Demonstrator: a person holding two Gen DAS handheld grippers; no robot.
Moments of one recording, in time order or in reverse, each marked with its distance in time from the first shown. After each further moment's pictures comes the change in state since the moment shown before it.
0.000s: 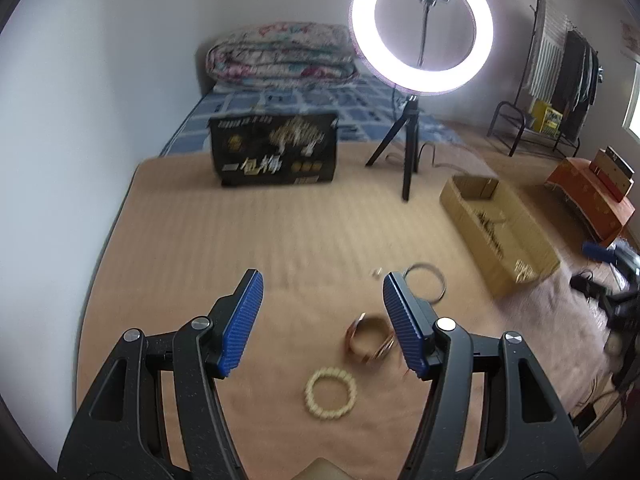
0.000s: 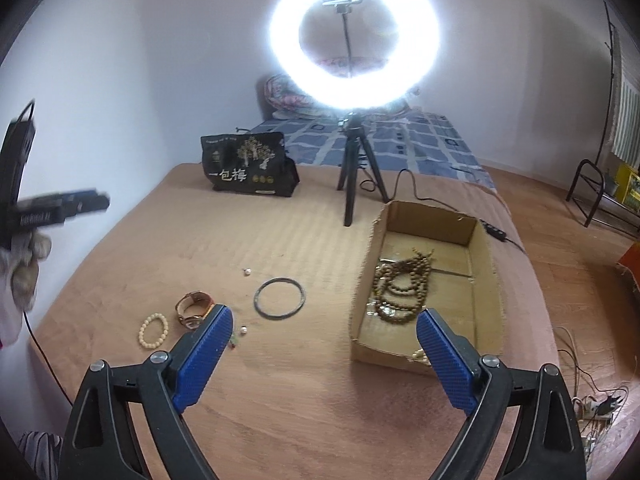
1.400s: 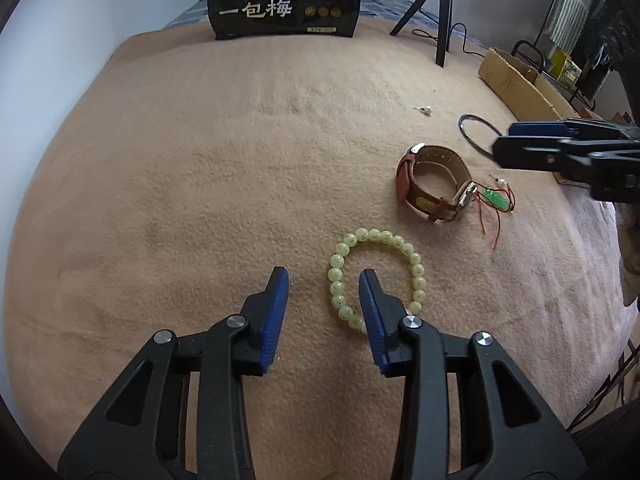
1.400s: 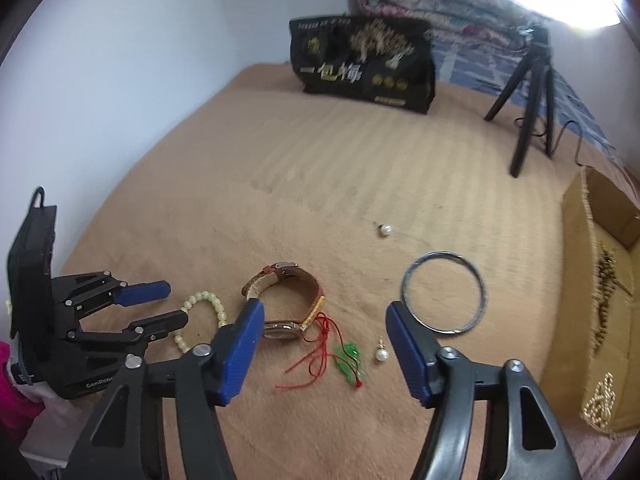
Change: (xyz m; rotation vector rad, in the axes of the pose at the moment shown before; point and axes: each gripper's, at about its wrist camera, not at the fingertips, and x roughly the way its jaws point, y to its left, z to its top) left arm 0.111 0.022 -0.124 -0.021 0.264 -0.014; right arm 0.163 0.122 0.003 -0.143 0.314 0.243
